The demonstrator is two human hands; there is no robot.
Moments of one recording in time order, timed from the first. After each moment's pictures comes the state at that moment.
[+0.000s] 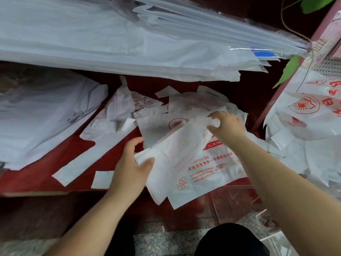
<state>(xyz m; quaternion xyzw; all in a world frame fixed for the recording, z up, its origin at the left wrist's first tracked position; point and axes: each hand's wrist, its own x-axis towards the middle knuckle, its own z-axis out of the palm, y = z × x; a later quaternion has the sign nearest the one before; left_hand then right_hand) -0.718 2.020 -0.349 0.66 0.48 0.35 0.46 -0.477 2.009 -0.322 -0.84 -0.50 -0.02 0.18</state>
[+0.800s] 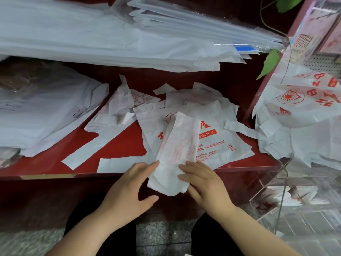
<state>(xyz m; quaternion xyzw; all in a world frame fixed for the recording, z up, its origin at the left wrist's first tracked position) -0.760 1.980 -0.387 0.90 0.31 0.21 0.23 -0.557 1.899 -0.423 -0.59 -0.72 -0.11 0.35</state>
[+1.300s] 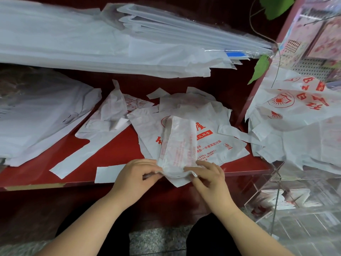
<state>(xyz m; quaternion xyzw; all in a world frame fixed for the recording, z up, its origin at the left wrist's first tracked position) -0.717 2.006 -0.387 0.84 0.26 0.34 0.33 -0.549 1.895 -0.409 -0.72 -0.52 0.05 0.45</state>
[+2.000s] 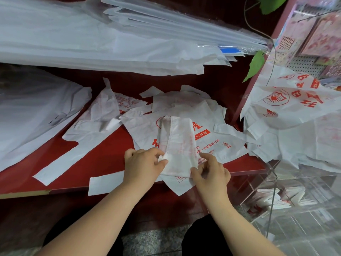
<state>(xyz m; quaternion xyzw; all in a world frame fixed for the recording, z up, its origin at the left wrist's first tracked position) -0.667 2.014 -0.379 0.85 0.41 0.27 0.18 -0.549 1.908 -0.394 -0.82 -0.38 0.02 0.42</state>
